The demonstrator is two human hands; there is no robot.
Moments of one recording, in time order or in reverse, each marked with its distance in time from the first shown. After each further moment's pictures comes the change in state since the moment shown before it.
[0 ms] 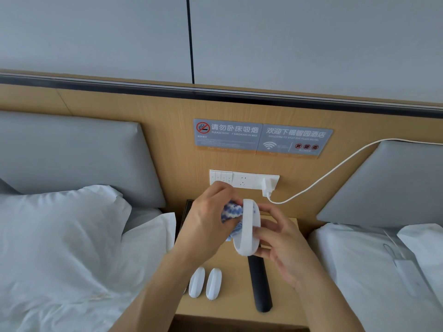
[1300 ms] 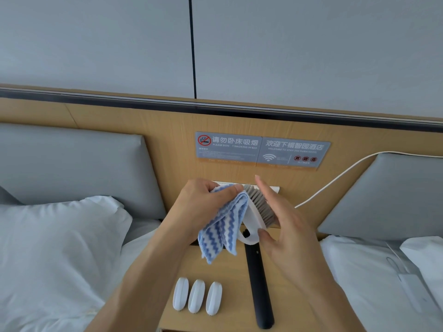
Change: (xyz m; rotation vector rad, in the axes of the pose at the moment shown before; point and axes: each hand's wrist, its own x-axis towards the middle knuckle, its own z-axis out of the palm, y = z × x) left_hand 0.042 0.023 -0.042 -0.322 -0.141 -0.692; right_hand -0.015 -0.043 0.007 -0.917 0.166 -0.673
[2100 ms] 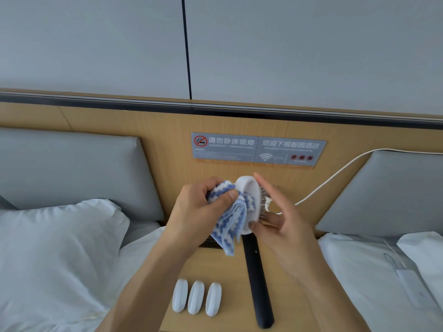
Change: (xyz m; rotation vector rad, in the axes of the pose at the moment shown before) left_hand -0.016 -0.006 0.007 -0.169 0.010 0.328; right_hand 0.006 0.004 0.003 0.569 0.001 0.172
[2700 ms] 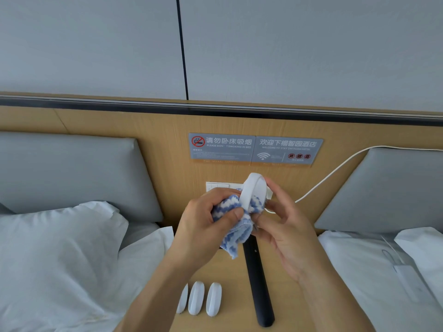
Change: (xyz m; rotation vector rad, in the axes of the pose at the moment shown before) left_hand -0.013 -0.016 0.011 0.076 -0.041 0.158; right_hand 0.005 0.007 0.003 0.454 0.097 0.252
